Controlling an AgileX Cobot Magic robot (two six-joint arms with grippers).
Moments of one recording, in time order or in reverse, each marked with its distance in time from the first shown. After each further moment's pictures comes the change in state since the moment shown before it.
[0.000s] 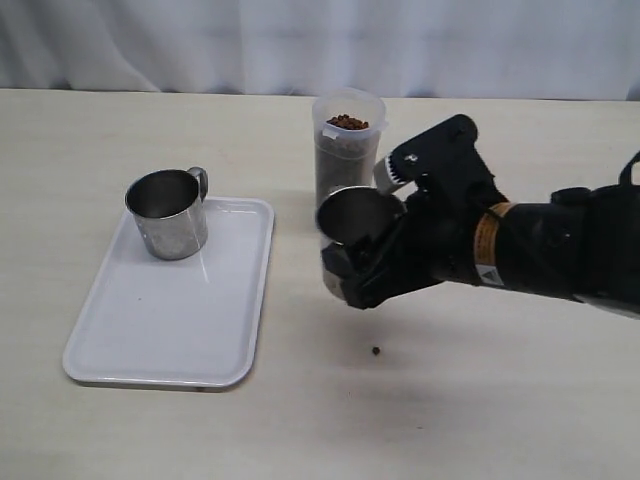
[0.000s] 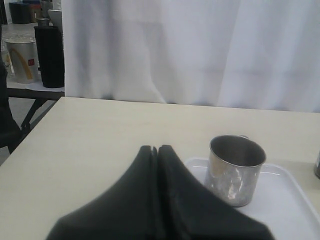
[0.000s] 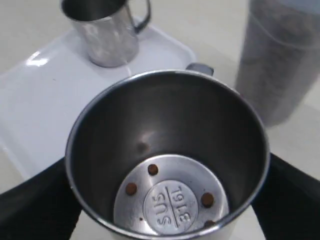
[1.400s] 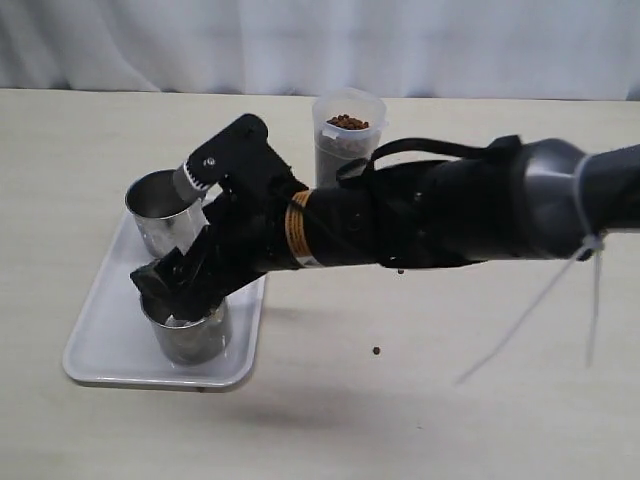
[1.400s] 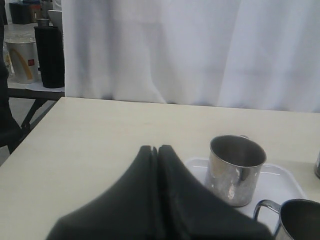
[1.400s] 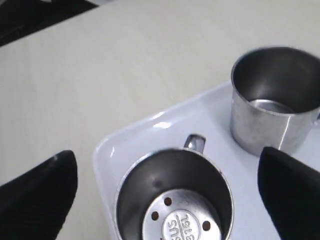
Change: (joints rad) left arm 0.000 0.000 0.000 0.000 0.000 0.000; right arm 0.187 0.378 -0.384 -0.266 -0.232 0.211
